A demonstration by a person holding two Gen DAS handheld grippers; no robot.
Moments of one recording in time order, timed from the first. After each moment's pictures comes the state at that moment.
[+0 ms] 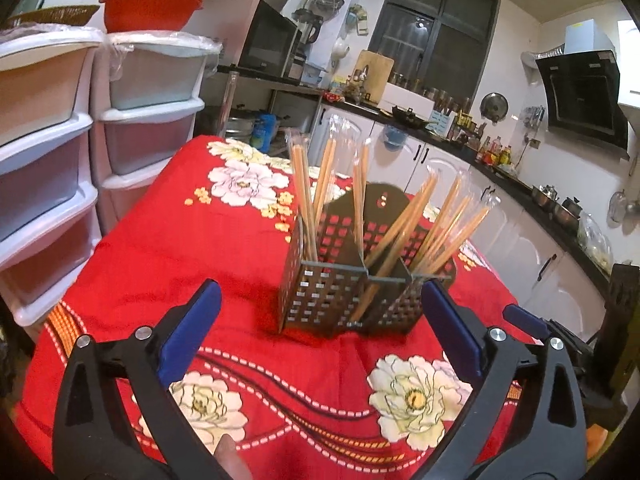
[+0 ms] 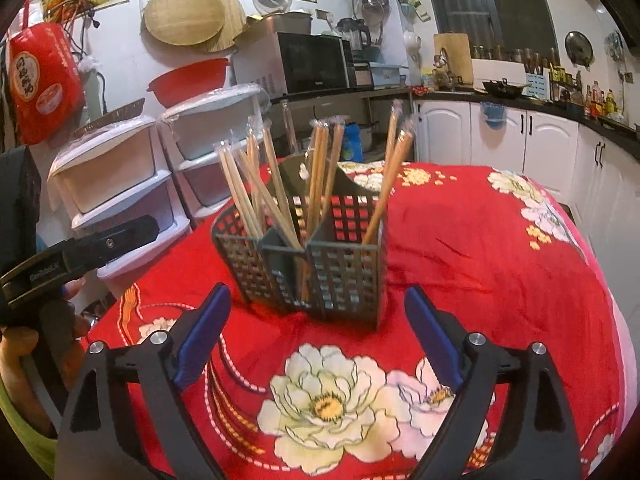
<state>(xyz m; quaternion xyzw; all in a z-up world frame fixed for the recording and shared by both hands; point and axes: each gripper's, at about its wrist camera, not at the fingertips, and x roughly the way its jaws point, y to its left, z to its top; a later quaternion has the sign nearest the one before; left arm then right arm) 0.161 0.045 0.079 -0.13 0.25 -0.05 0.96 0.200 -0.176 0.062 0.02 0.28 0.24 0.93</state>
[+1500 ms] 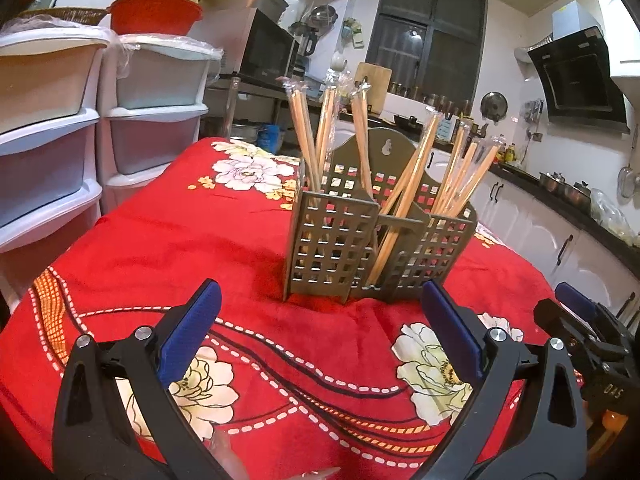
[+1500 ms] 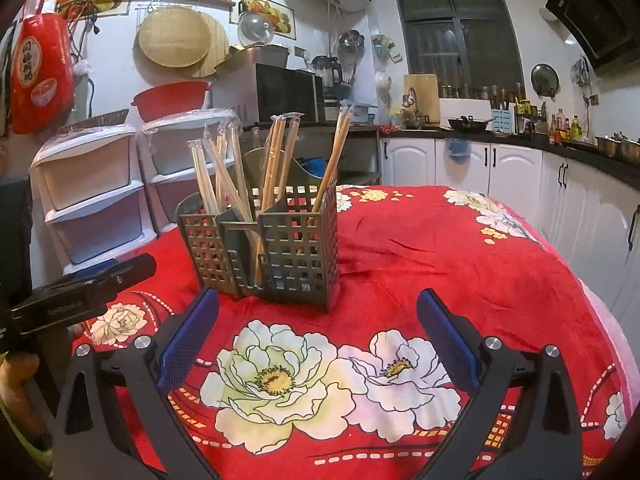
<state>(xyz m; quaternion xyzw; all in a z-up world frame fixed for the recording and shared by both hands) 0.143 0.023 0.015 -0.10 0.21 -0.03 0.97 0.163 -0.204 0.012 0.01 0.19 0.18 0.96</state>
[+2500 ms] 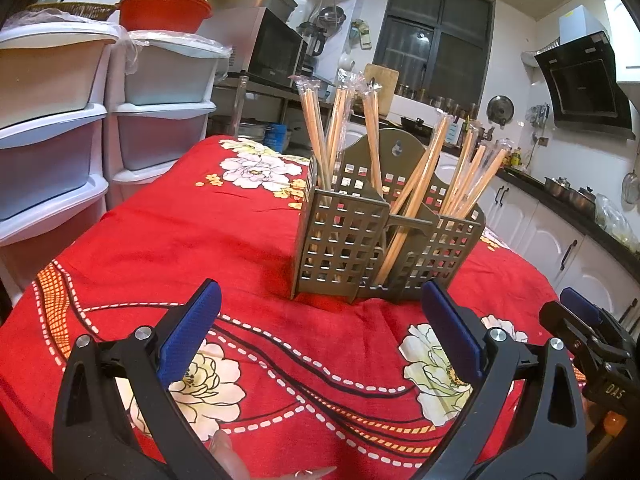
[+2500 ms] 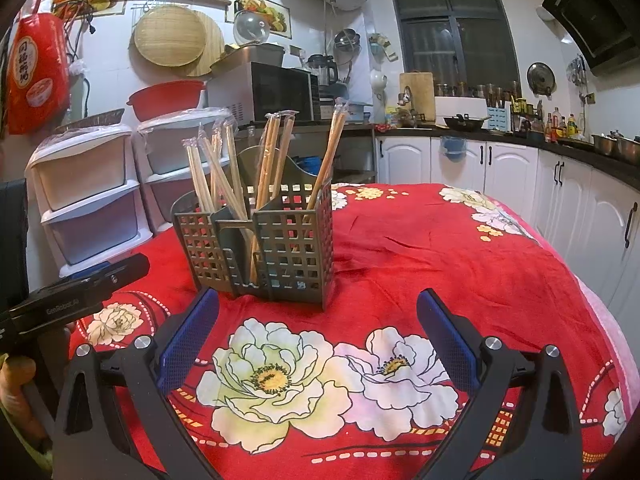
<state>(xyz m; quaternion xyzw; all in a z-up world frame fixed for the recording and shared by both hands) 0.139 0.029 0.014 -0.11 0.21 -0.02 0.97 0.161 -0.206 0.008 0.01 0.19 0.18 0.97</state>
